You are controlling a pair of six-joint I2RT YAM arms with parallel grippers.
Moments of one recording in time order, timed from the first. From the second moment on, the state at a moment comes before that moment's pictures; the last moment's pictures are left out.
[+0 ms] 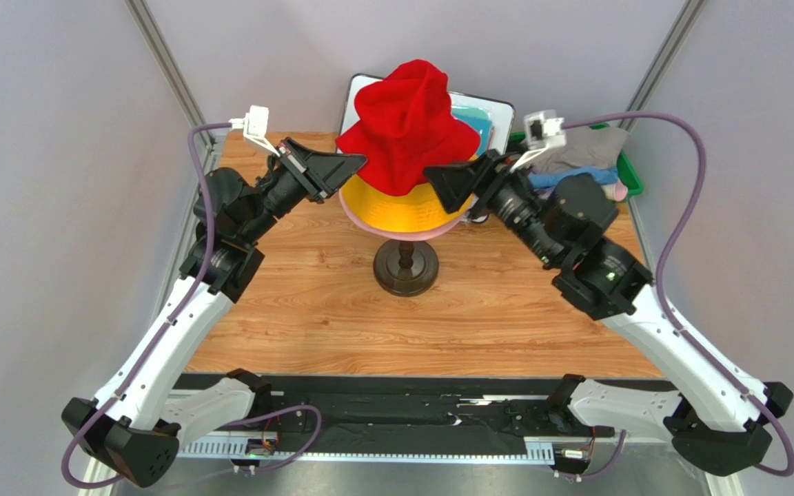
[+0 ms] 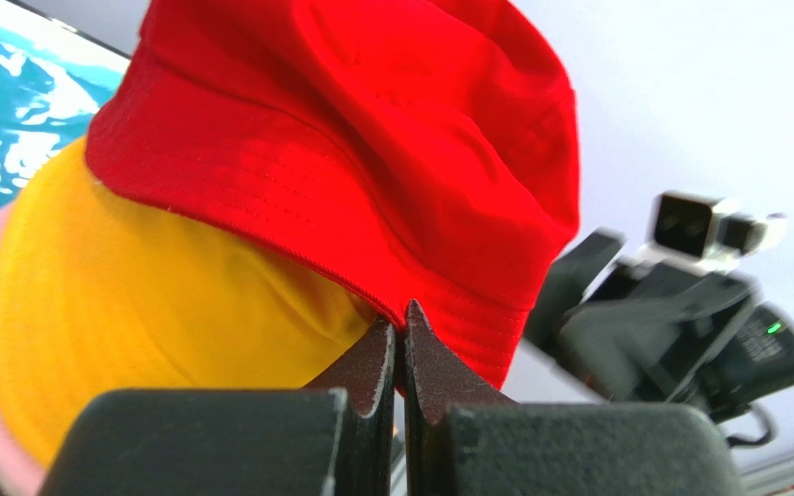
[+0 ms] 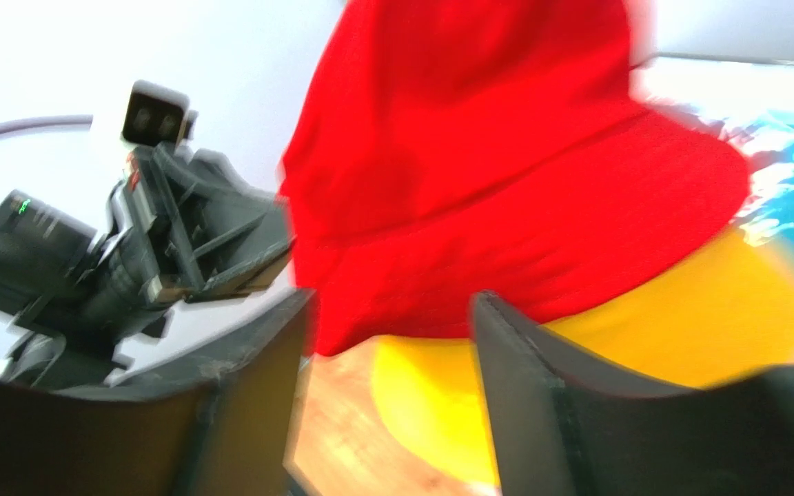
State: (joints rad) left arm -0.44 1.03 1.14 0.13 0.34 -0.98; right arm 0.85 1.06 1.34 -0.15 0.15 0.52
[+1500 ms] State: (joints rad) left arm -0.41 1.05 1.15 0.04 0.47 -0.78; right arm 0.40 1.15 1.21 0.17 -0.35 0.91
